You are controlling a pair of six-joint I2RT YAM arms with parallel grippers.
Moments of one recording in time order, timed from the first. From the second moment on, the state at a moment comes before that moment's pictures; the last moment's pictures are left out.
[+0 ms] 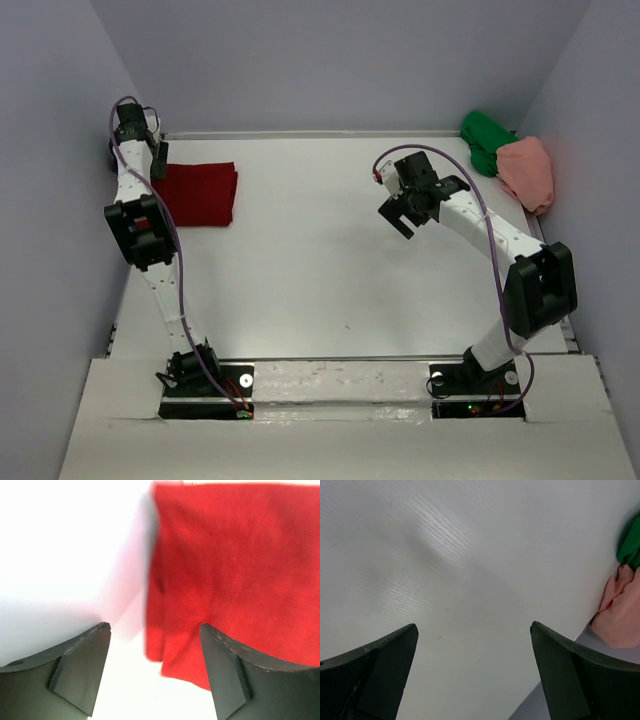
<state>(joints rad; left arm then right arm) 0.31 2.40 2.27 -0.83 -0.25 0.39 0.43 1.63 1.34 -0.73 0.29 -0.44</state>
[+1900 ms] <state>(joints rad) 0.28 2.27 2.17 -0.70 0.06 0.32 0.35 1.73 1.34 -0.74 0.30 -0.44</state>
